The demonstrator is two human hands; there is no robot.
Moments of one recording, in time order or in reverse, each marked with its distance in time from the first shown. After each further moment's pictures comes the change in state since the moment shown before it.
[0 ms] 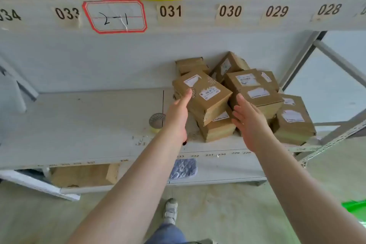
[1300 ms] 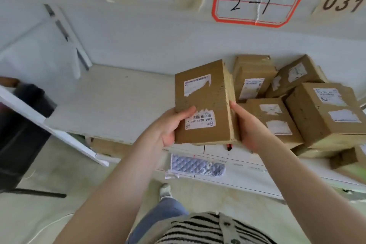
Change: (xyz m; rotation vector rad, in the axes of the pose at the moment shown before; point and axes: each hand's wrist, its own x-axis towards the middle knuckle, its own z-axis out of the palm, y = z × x) left_hand 0.032 0.013 -0.196 -0.102 -0.214 -0.092; right_hand 0.026 0.046 0.161 -0.179 -0.503 0.371
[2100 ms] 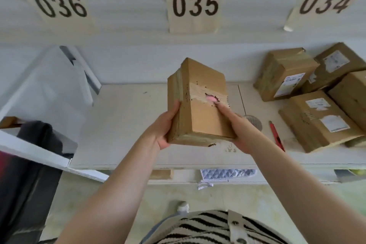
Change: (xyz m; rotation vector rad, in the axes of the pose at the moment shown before) left_hand 0.046 0.076 -0.212 -0.042 -0.133 -0.096; right_hand 0.099 0.017 0.193 0.009 0.187 -0.005
